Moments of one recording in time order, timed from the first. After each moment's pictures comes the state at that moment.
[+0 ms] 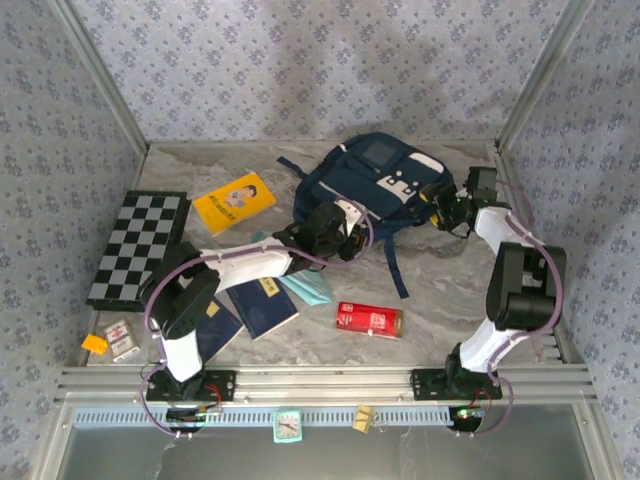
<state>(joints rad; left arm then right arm) -0.89 1.81 1.18 0.05 0.08 -0.30 -0.12 1.62 1.05 -0.27 -0.48 0.93</state>
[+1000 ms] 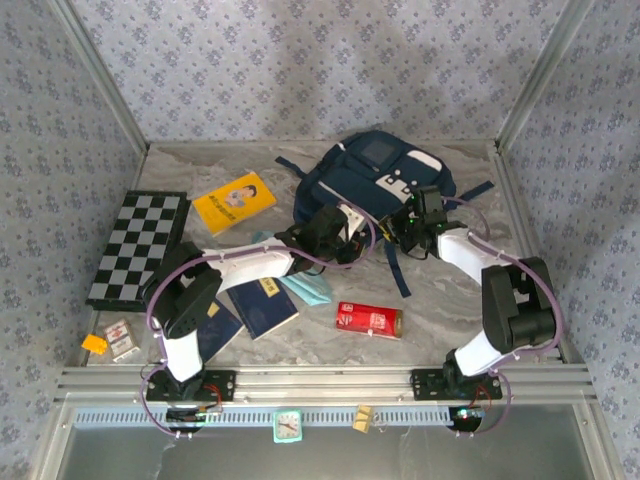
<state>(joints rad) -0.90 1.81 1.18 -0.04 0.10 -0.28 0.23 1.55 0.89 -0.15 -0.33 1.17</state>
